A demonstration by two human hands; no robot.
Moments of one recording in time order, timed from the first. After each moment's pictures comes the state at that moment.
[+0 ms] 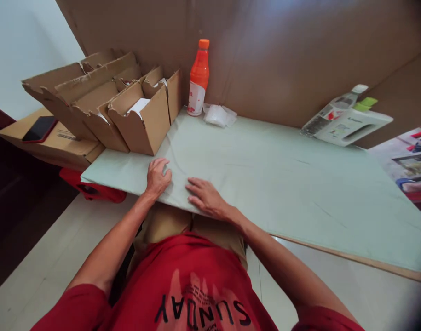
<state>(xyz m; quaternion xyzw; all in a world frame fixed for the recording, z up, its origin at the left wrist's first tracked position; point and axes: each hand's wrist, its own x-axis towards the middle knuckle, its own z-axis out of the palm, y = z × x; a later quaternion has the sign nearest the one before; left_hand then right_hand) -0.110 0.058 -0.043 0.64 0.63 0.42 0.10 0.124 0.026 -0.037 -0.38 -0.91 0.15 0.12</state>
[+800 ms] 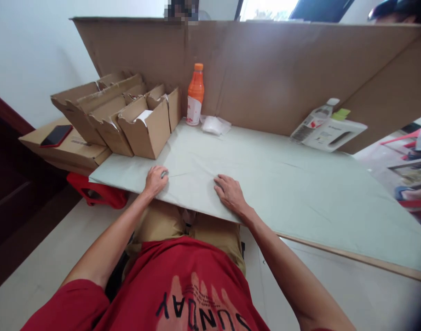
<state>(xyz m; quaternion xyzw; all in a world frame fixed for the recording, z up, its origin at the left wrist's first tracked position) -0.127 0.049 -0.050 0.70 0.63 0.34 0.08 0.197 0.028 -0.038 -0.54 -0.82 0.04 0.16</state>
